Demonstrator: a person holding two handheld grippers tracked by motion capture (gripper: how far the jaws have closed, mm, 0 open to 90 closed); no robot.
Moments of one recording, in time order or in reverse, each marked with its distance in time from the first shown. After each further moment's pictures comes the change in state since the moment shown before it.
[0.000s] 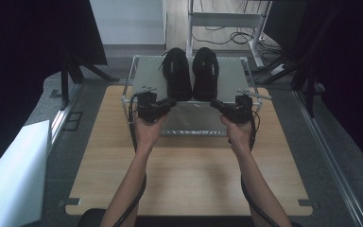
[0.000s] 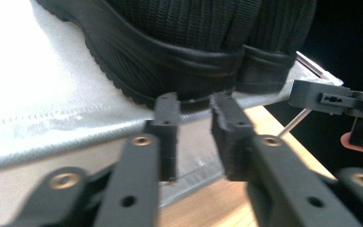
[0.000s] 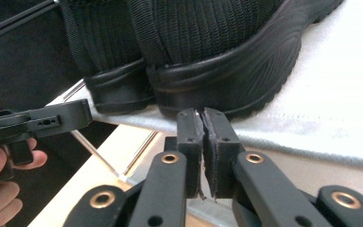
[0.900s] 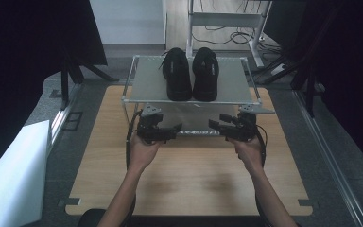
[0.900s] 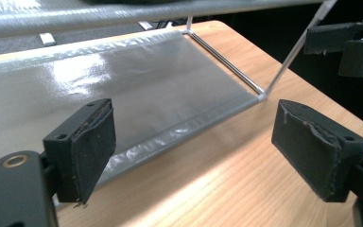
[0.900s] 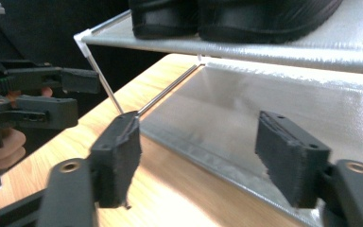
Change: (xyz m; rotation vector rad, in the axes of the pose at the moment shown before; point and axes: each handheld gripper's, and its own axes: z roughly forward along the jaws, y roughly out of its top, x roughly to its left) left arm -0.020 -0.047 -0.022 0.108 0.016 0.166; right arm 0.006 -0.033 -0.035 0.093 0.068 -0.195
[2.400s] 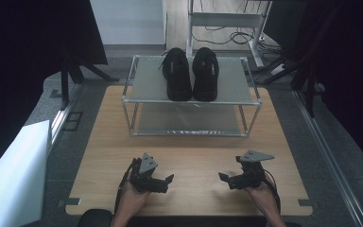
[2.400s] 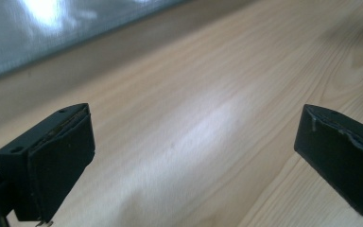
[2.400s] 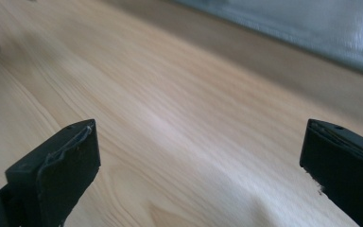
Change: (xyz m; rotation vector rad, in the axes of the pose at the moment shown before) left arm -0.019 -0.143 -0.015 0.146 0.034 0.159; right arm 0.002 -0.130 -0.040 0.270 -0.085 -0.174
